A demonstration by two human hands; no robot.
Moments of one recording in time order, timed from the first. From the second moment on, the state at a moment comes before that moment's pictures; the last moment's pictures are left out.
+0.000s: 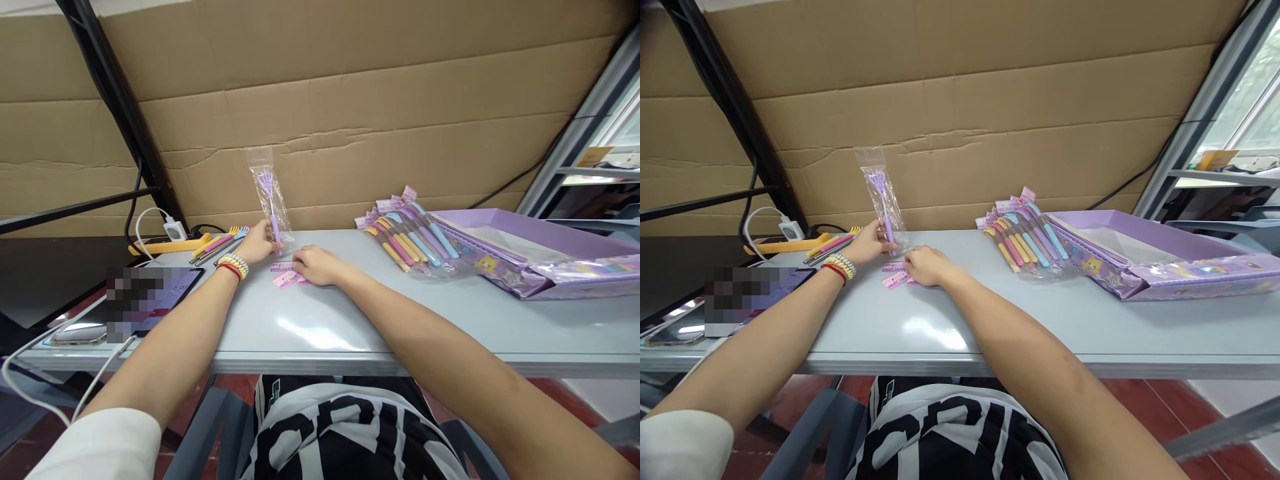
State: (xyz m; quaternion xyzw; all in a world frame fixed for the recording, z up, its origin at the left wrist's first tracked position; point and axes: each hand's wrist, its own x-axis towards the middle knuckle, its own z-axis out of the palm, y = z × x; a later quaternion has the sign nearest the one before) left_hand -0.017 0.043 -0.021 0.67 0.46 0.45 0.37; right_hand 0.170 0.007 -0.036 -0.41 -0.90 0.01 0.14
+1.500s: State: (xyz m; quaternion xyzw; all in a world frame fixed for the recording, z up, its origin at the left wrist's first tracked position) left_hand -0.025 0.054 -0.028 0.69 0.49 0.43 0.32; right_hand 0.166 0.012 -0.030 -0.49 -0.86 0.04 0.12
